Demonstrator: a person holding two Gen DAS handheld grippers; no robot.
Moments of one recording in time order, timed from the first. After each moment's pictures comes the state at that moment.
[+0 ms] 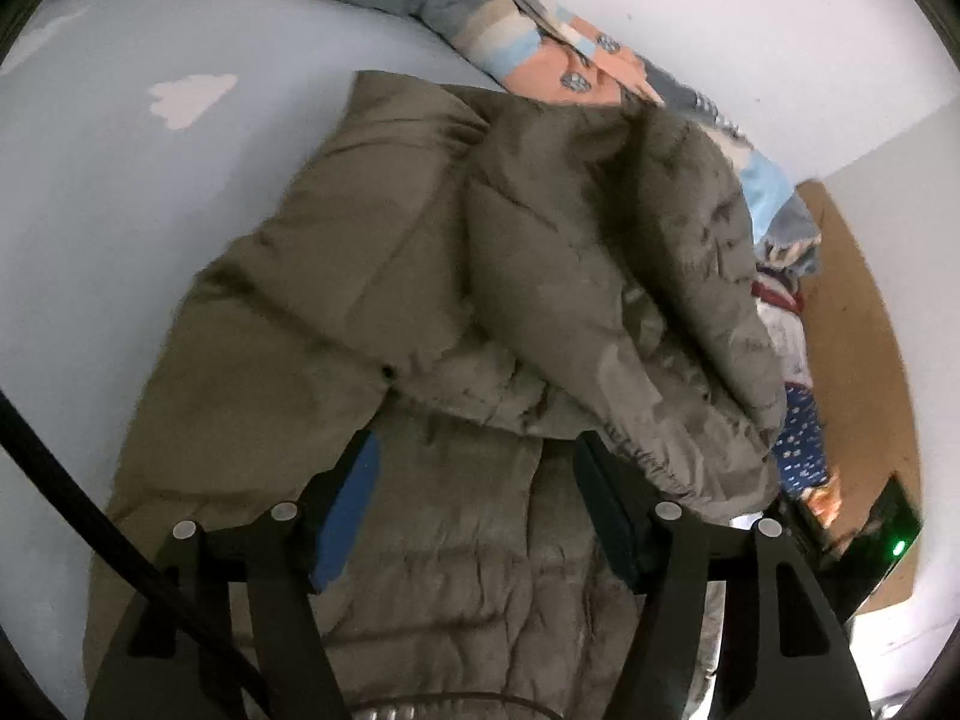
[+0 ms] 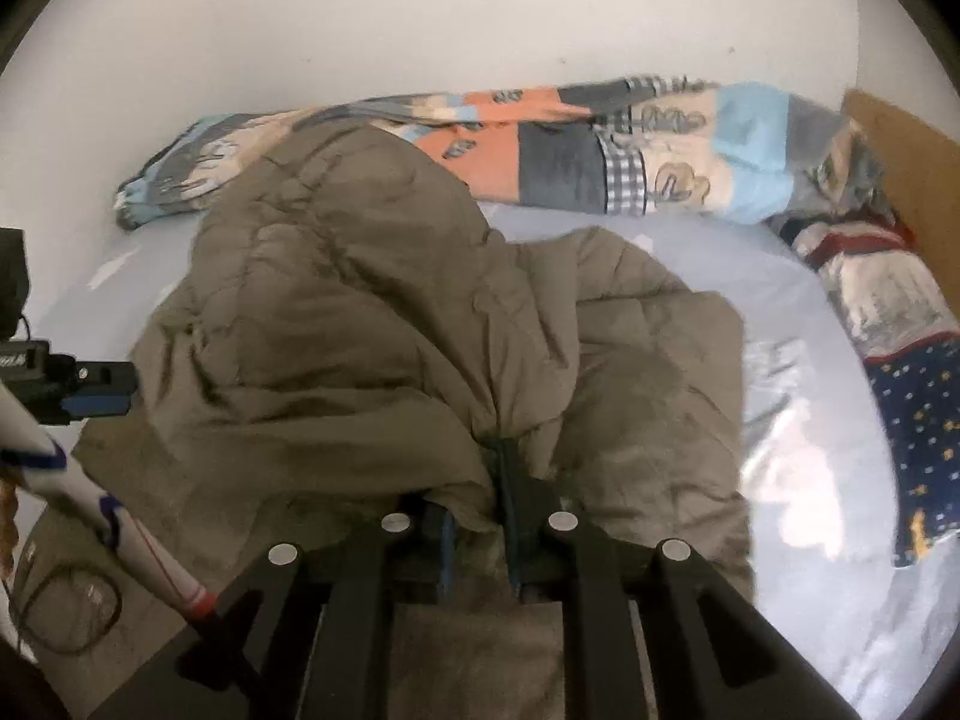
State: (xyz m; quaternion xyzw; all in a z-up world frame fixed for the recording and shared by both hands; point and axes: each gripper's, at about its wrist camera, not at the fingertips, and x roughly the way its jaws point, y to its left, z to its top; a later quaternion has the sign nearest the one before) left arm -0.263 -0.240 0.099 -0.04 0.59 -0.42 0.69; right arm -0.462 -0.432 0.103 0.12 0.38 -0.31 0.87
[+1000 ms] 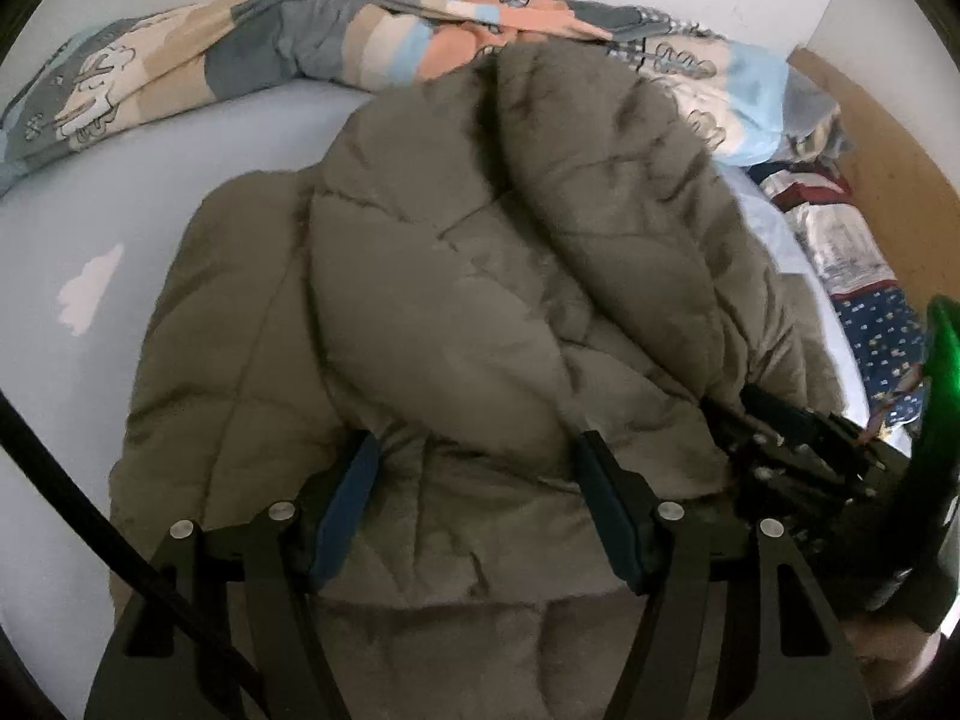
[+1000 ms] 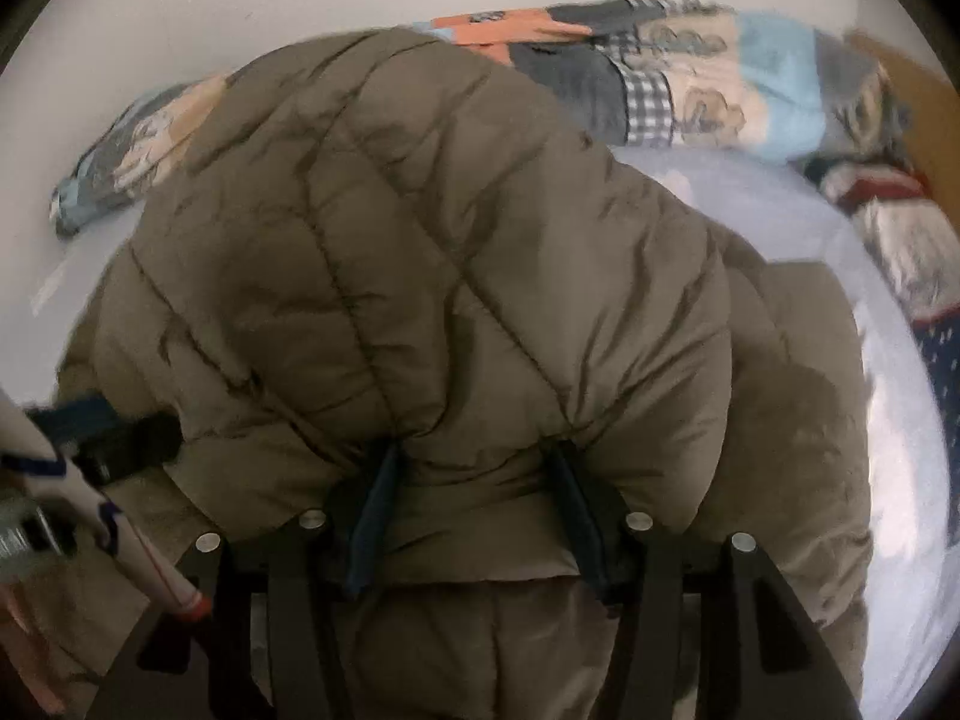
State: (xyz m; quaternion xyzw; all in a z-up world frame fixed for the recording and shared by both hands) left arm -0.268 -0.366 0.095 0.14 0.49 -0.44 0.74; right arm -0.366 -0.493 0.047 0.22 0.42 -0.33 0.81
